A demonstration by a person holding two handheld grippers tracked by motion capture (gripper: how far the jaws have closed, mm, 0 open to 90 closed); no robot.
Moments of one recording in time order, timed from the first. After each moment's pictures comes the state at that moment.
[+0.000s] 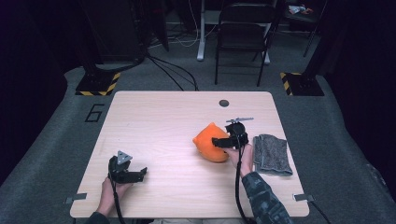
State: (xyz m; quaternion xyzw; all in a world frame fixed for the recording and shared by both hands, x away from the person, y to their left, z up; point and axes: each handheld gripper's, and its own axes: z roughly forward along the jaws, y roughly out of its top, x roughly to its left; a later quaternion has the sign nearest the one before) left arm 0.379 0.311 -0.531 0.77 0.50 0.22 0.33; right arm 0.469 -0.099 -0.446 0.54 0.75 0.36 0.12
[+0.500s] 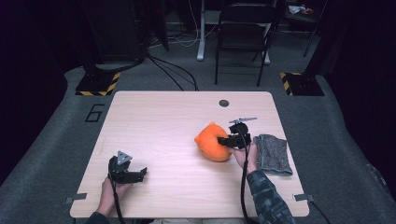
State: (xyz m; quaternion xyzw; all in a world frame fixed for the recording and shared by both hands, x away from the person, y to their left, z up) left arm 0.378 0.311 -0.531 0.77 0.50 0.22 0.33; right arm 0.477 -0.117 -0.452 0.50 0.78 0.38 0.08
